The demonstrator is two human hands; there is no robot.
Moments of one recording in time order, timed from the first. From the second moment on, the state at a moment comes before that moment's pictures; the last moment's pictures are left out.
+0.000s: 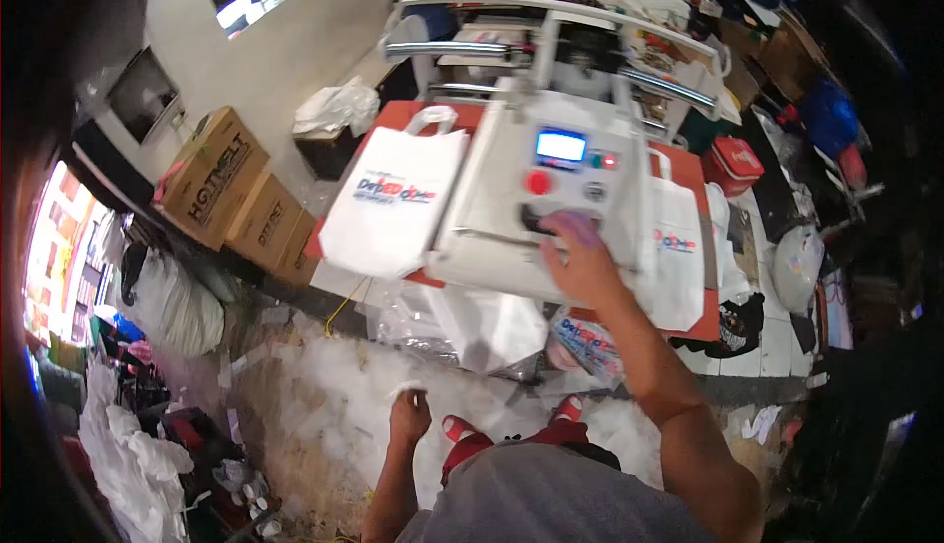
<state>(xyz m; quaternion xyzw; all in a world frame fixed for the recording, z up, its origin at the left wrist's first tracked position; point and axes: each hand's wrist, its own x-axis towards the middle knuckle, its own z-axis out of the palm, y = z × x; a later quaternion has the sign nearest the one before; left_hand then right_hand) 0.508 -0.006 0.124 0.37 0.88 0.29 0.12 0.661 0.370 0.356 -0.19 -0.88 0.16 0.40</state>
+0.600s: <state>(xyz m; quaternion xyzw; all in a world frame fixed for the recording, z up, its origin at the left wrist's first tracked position) 0.372 -0.242 -0.105 0.40 0.84 0.04 0.37 0.743 0.413 0.339 -0.55 -0.79 -0.09 0.25</state>
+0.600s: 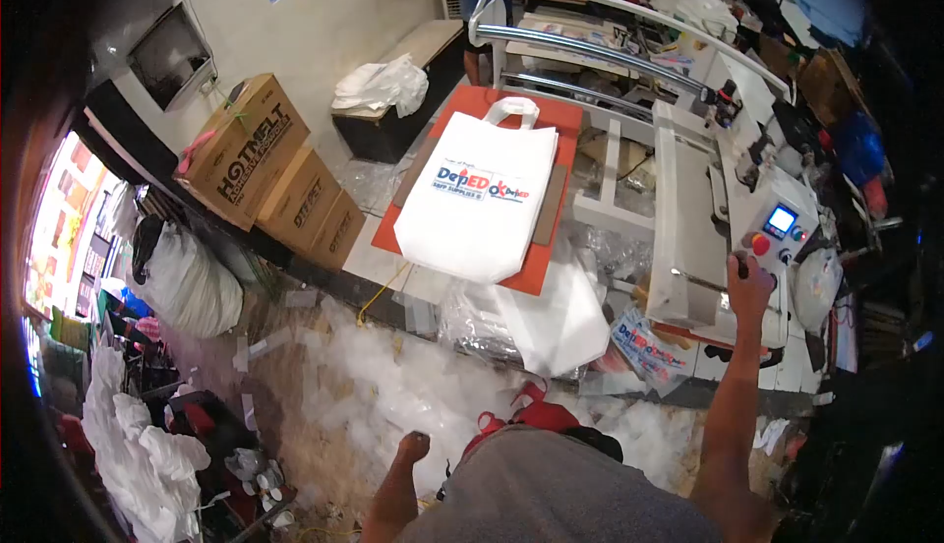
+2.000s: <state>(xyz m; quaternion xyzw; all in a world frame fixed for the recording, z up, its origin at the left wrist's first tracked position) 0.188 0.354 0.206 0.75 0.60 0.25 0.13 0.352 0.316 0.173 -0.61 -0.69 0.21 0.32</state>
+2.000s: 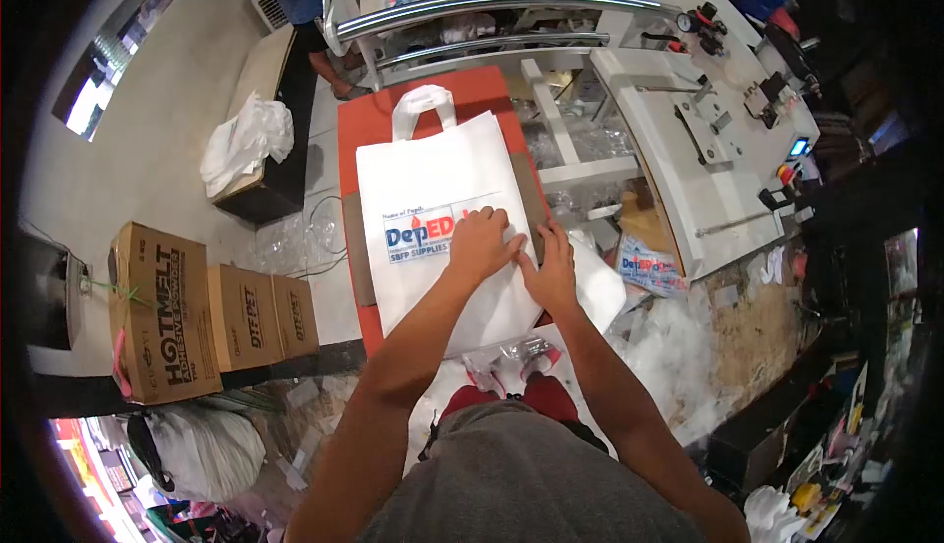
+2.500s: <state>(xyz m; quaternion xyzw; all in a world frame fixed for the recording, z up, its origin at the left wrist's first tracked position) -0.111 0.242 0.212 0.24 0.91 0.34 0.05 0.353 0.317 0.168 -0.59 -0.71 0.20 0.34</state>
